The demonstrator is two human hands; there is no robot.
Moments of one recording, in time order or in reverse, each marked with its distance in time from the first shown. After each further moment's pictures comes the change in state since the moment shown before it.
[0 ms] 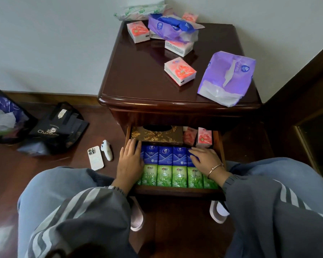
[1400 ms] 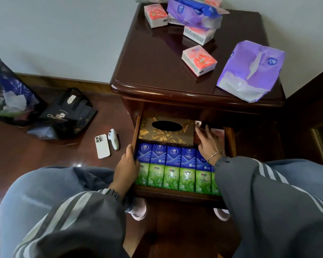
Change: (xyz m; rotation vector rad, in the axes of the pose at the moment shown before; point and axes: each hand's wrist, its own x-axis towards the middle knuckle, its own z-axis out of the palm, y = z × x) left_hand -0.036 -0.023 0.006 -0.476 -0.080 -0.400; right_hand 0.043 -0.009 0.010 -0.150 0.078 0.138
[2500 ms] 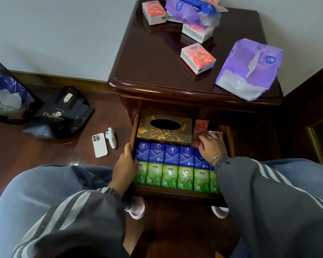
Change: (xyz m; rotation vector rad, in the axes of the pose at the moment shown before) left_hand -0.001 0.001 0.000 -0.002 -0.017 0.001; right_hand -0.008 0.014 0.004 -0.019 0.068 -0.099
